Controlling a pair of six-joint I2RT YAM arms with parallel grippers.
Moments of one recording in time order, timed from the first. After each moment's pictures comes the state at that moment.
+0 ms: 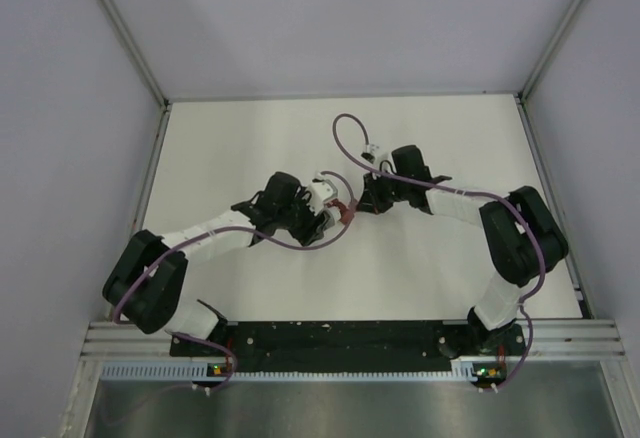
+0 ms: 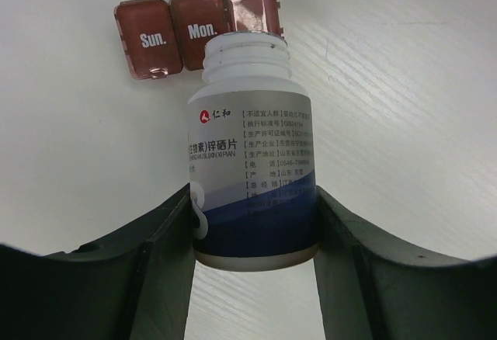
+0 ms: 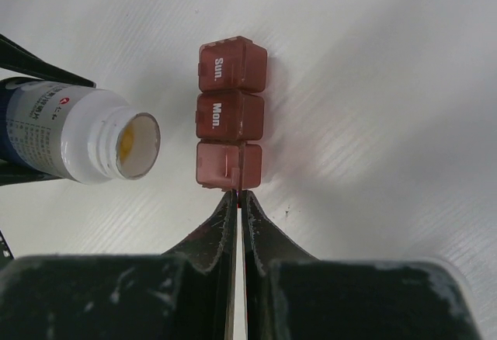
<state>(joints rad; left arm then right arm) -0.60 1.44 0.76 -0.12 0.31 0.23 0.46 1.72 0.94 0.02 -0.55 0.07</state>
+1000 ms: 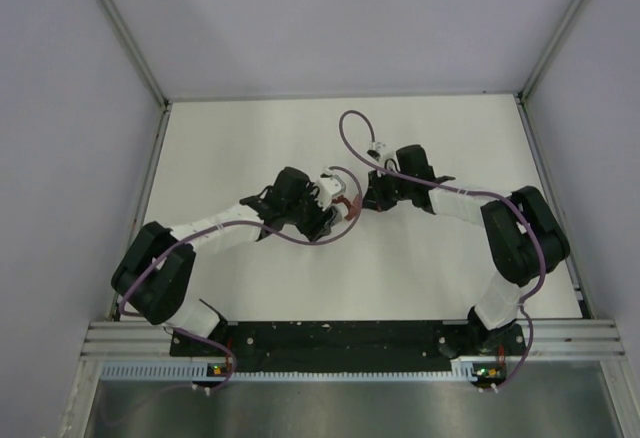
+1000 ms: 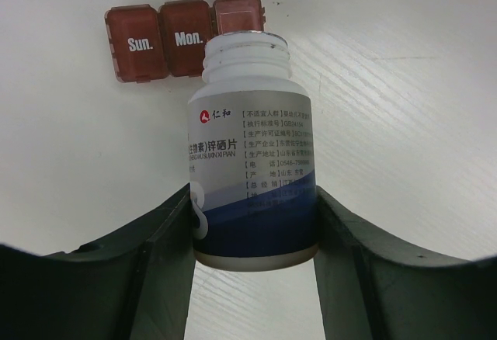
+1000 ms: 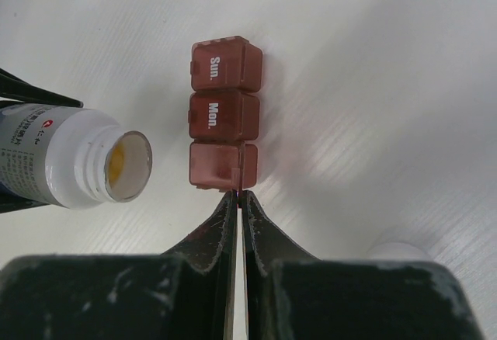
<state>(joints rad) -0.64 1.50 0.84 -0.12 0.29 0.21 0.44 1.71 0.93 0.04 -0.51 0.10</state>
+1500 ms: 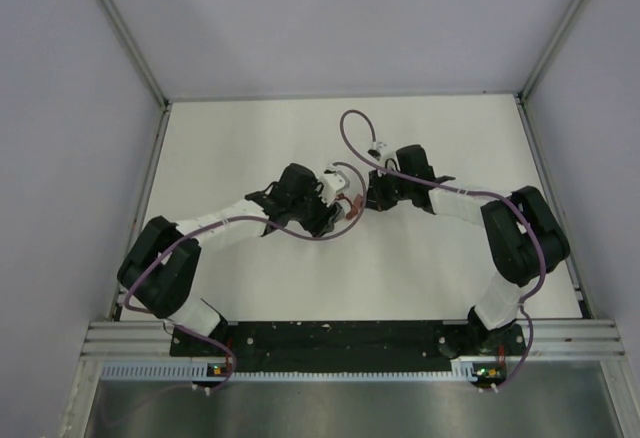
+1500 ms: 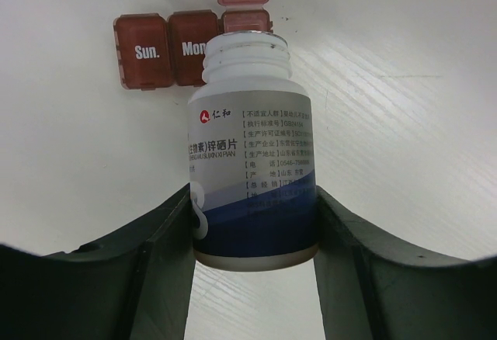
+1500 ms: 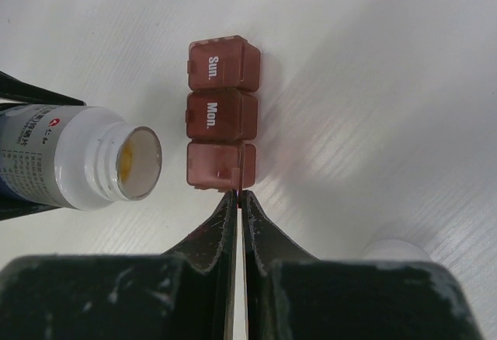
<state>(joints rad) -0.65 1.55 0.89 -0.14 0.27 0.18 0.44 1.71 0.93 0.04 -0.49 0.12</state>
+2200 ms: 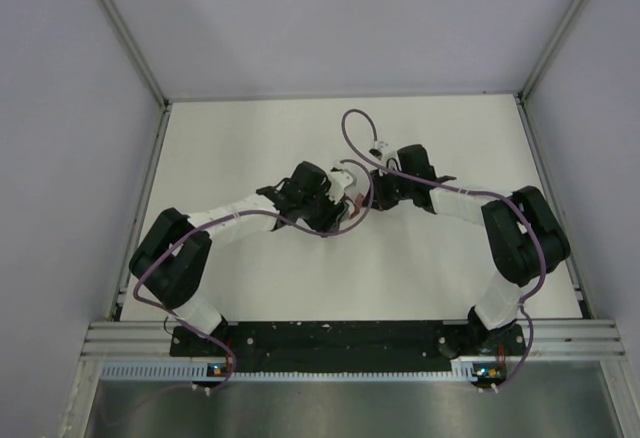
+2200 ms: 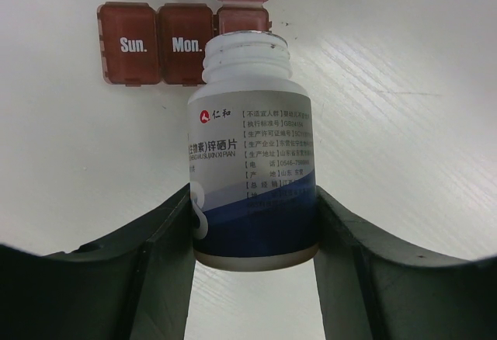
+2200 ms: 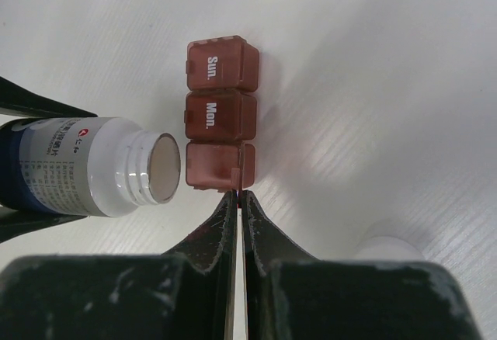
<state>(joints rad) -0.69 1.62 0.97 -0.21 0.21 0.10 0.43 1.71 0.93 0.04 -0.49 0.12</state>
